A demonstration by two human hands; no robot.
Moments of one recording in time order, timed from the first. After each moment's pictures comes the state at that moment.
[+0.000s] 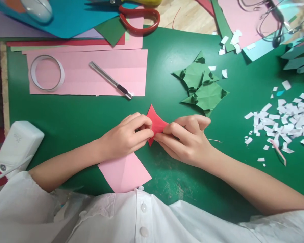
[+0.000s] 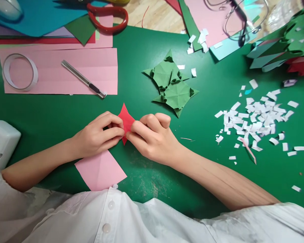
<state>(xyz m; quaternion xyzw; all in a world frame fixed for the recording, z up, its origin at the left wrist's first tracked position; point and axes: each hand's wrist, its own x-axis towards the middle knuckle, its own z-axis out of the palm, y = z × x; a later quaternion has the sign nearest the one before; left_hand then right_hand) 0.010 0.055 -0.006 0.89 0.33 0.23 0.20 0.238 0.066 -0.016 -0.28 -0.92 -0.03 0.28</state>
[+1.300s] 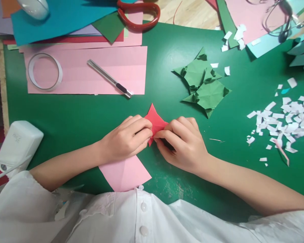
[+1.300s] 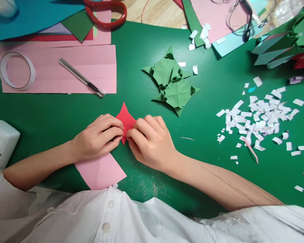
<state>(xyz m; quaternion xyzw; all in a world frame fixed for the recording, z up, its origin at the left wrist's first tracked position) 0.014 0.048 -0.007 0.90 0.34 0.22 0.15 0.230 0.051 -0.014 -0.36 -0.89 0.12 0.26</state>
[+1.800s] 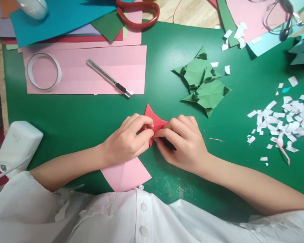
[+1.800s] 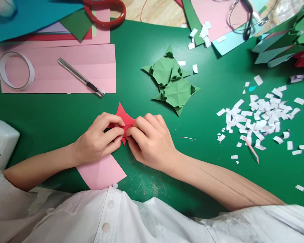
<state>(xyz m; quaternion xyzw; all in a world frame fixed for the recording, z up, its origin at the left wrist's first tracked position) 0.022 0.041 -0.005 0.89 0.38 0.23 0.14 0.230 0.051 -0.013 -0.37 -0.88 0.15 0.26</state>
